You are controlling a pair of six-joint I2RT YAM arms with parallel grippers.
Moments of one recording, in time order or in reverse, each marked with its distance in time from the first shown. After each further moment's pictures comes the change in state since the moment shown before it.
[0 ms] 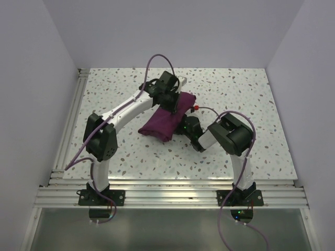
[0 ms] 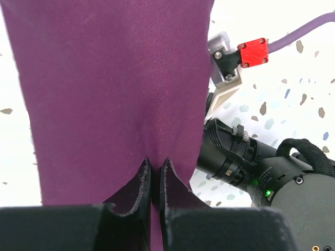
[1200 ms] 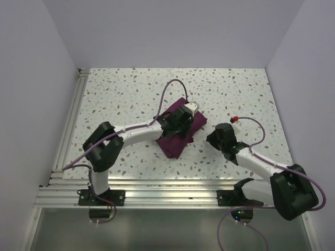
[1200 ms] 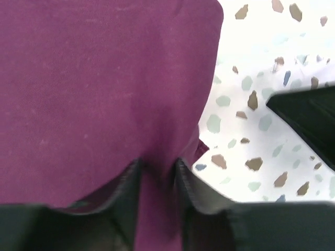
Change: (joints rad) left arm -0.251 -0.078 -0.478 0.532 -0.240 -0.076; right arm -0.203 -0.913 -0.391 -0.966 0.238 -0.088
